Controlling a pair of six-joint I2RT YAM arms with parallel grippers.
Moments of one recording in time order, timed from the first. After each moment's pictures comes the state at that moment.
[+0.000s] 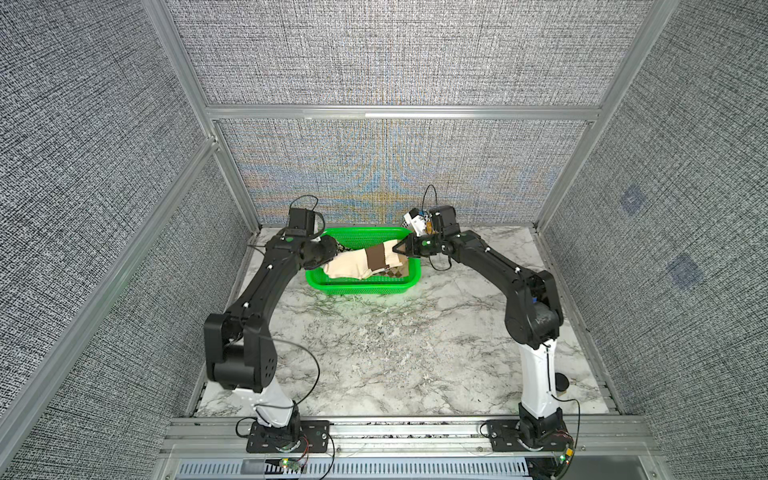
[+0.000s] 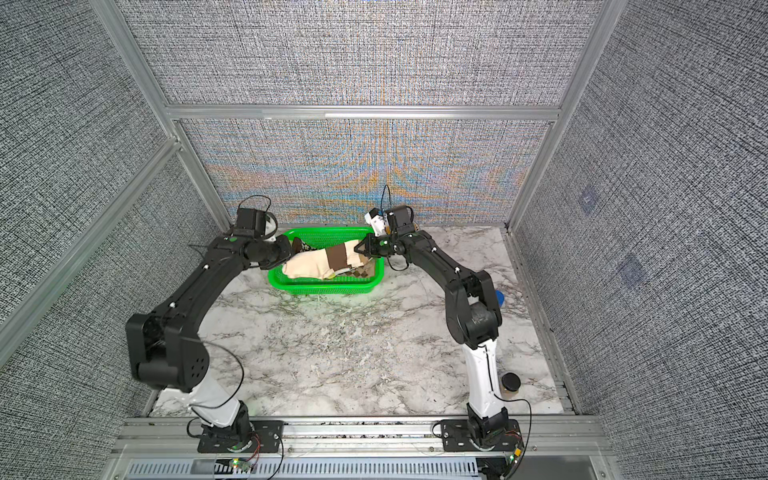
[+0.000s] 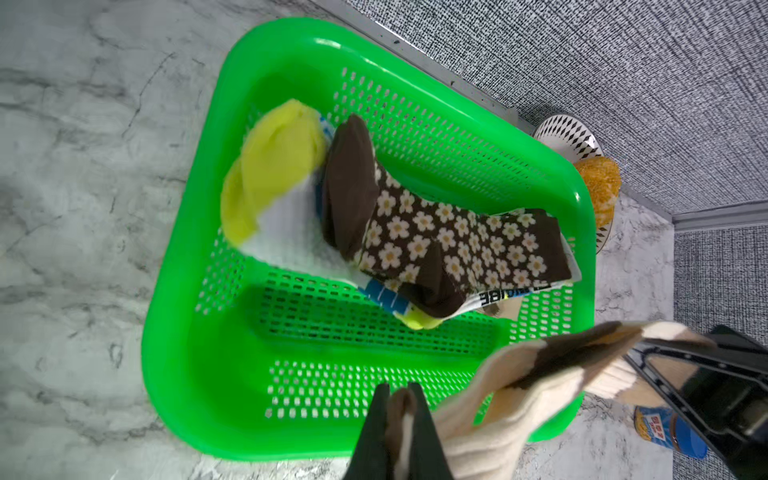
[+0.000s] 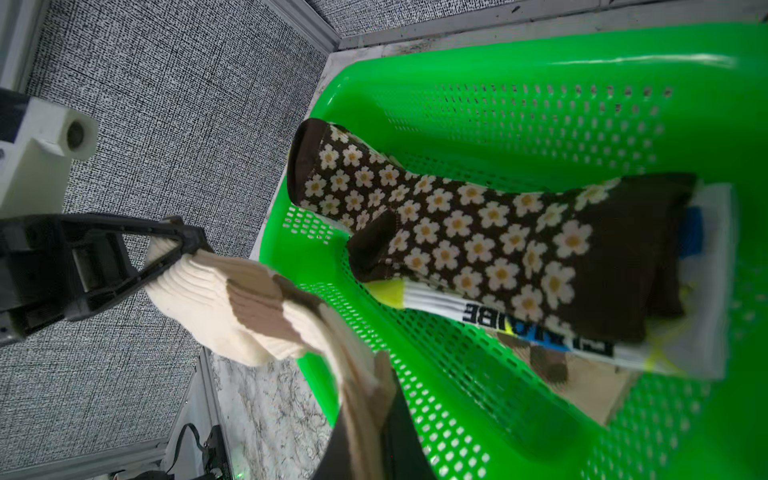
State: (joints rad) left arm -0.15 1.78 1.60 -0.70 0.25 -0.48; right arm 0.41 2.21 1.91 -0.37 -0.68 0.44
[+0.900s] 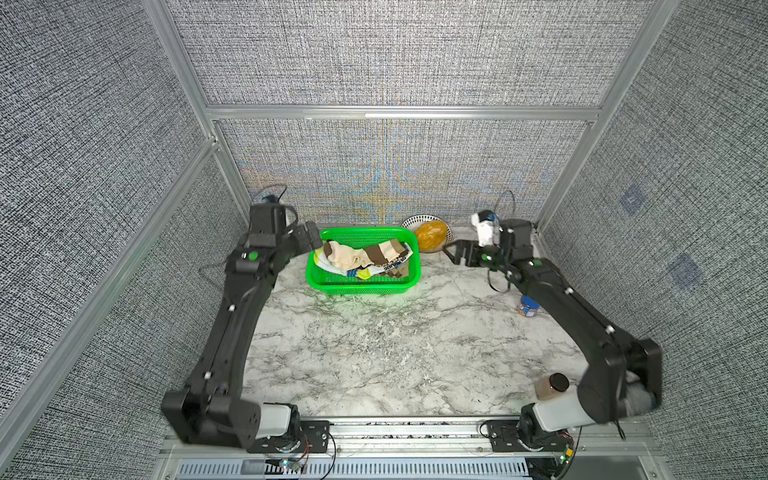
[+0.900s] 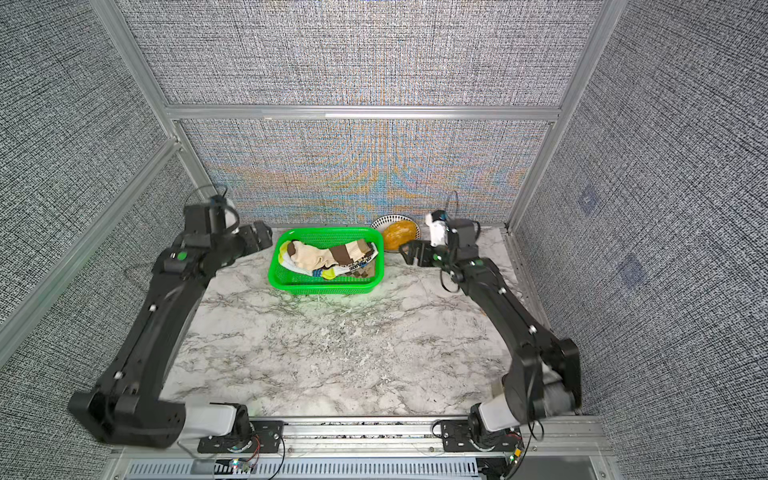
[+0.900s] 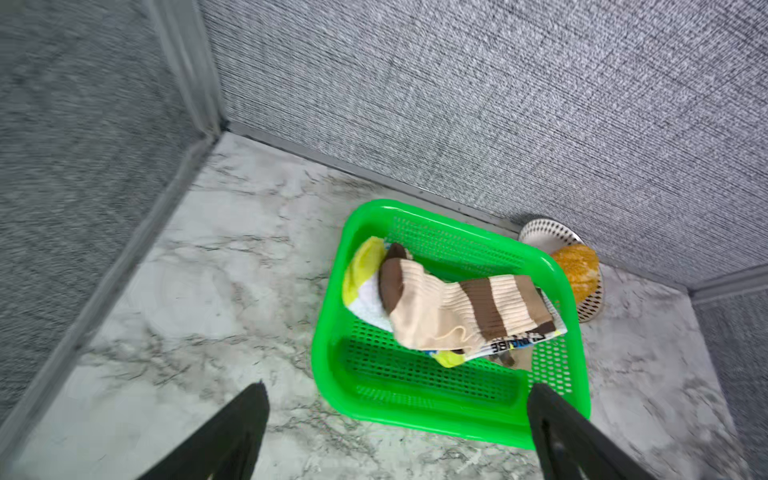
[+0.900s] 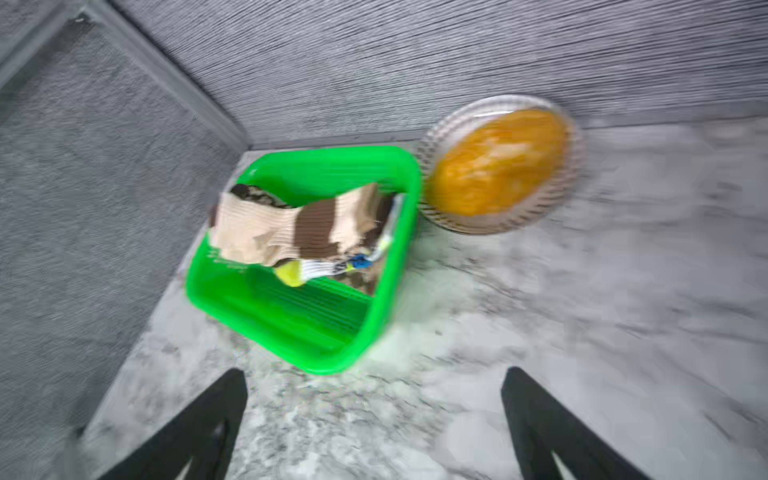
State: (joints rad) left arm -0.13 1.20 1.31 -0.70 -0.05 -0.39; right arm 0.20 1.33 1.05 -0.25 -0.30 0.26
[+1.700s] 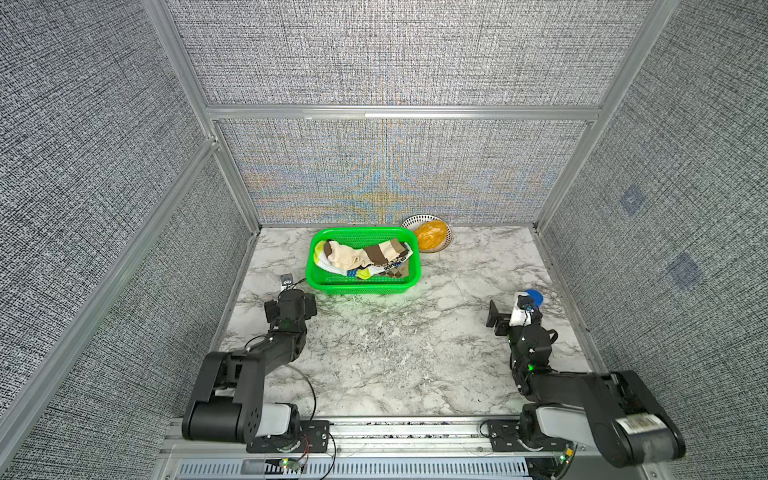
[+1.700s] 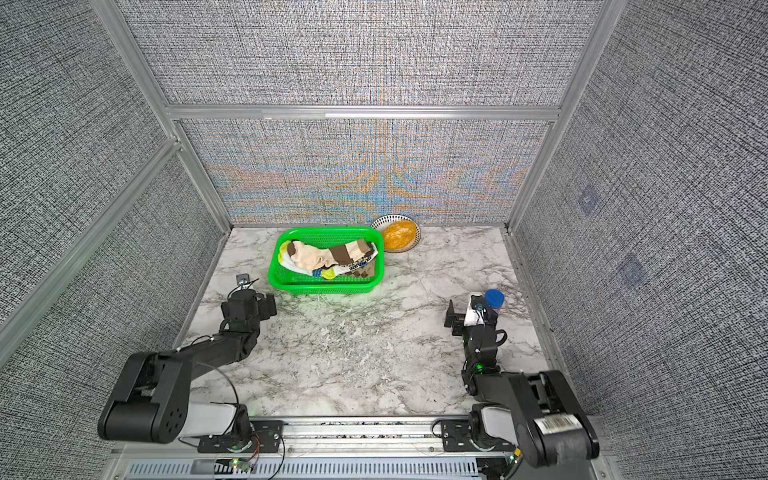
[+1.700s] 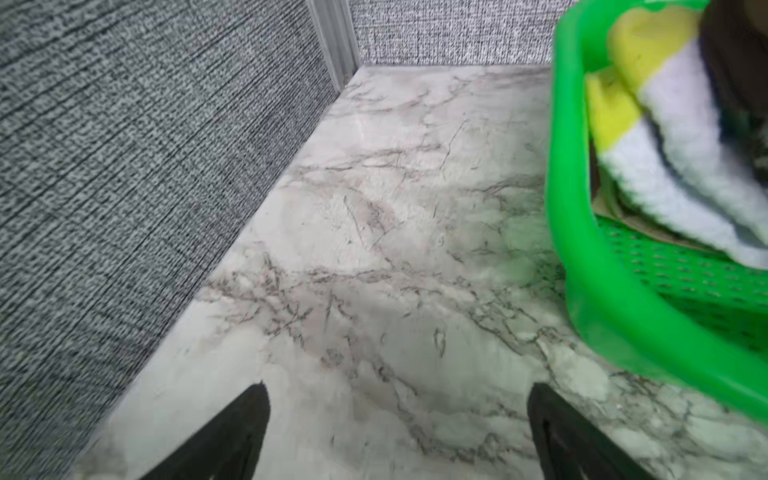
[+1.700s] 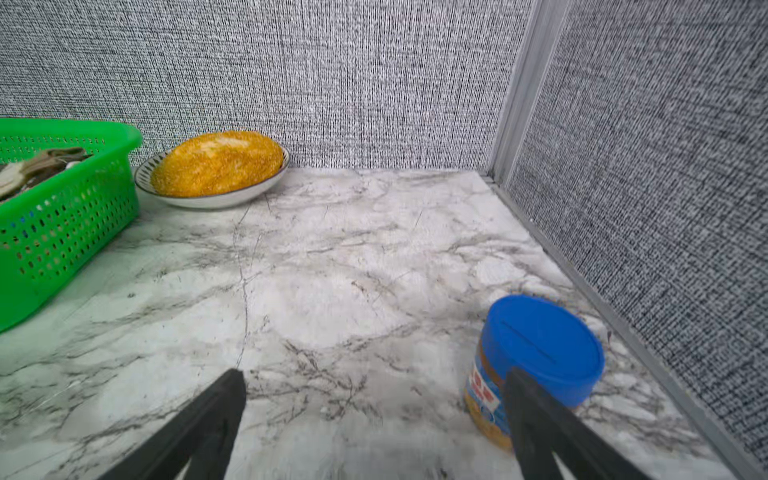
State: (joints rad) left arm -0.11 1.45 0.41 0.52 -0.36 -0.05; right arm 0.11 1.35 0.04 1.18 0.20 -0.02
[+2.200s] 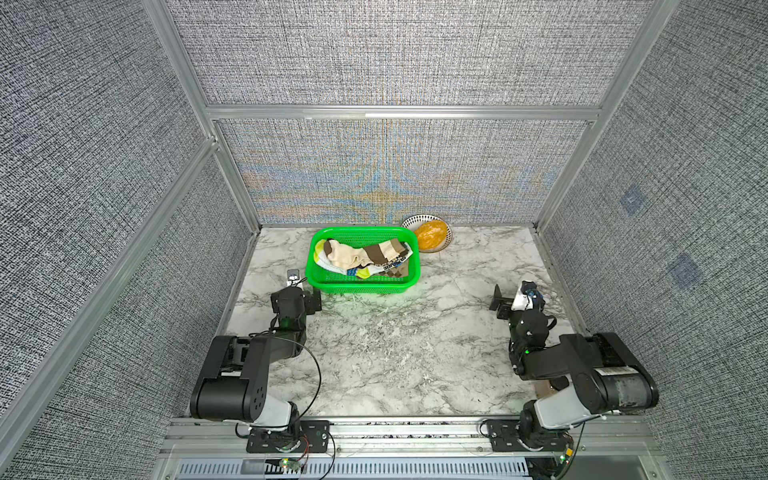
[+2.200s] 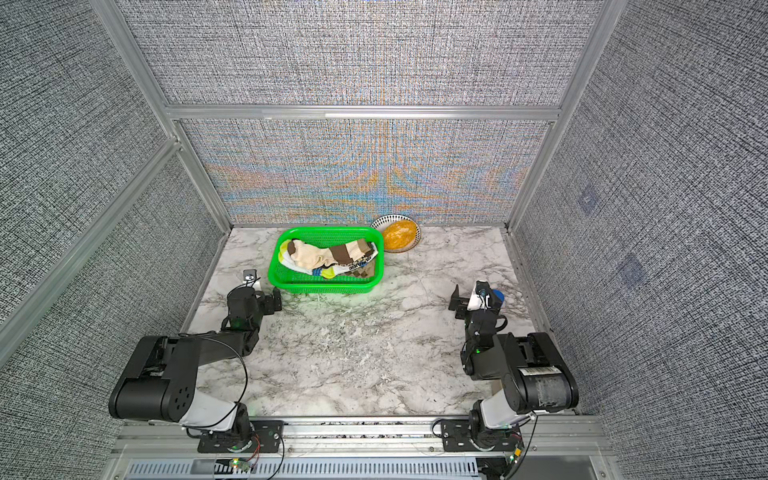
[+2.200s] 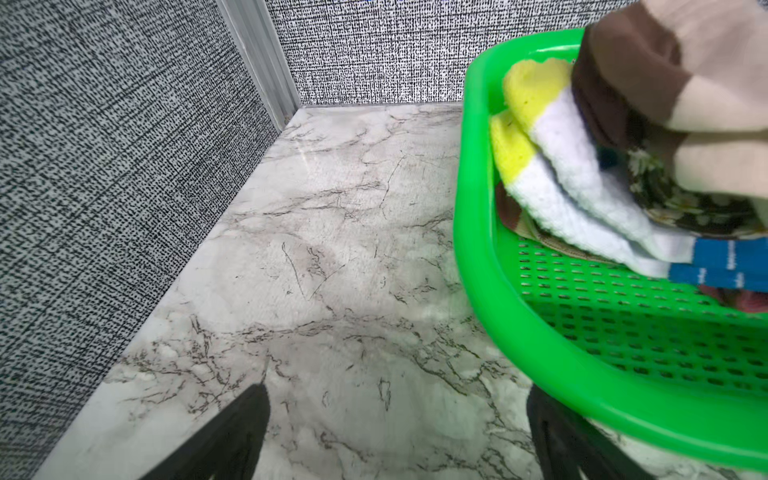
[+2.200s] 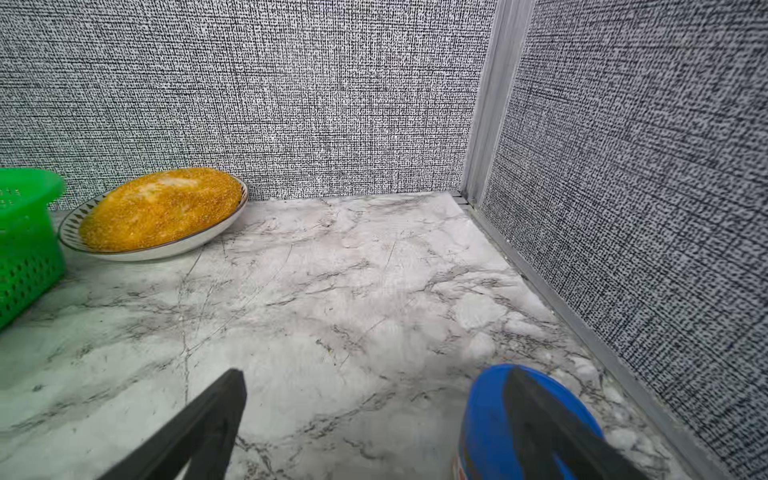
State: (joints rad) left arm -0.09 1.49 0.42 0.63 -0.23 0.00; right arm 0.04 1.52 0.19 1.24 0.22 0.01
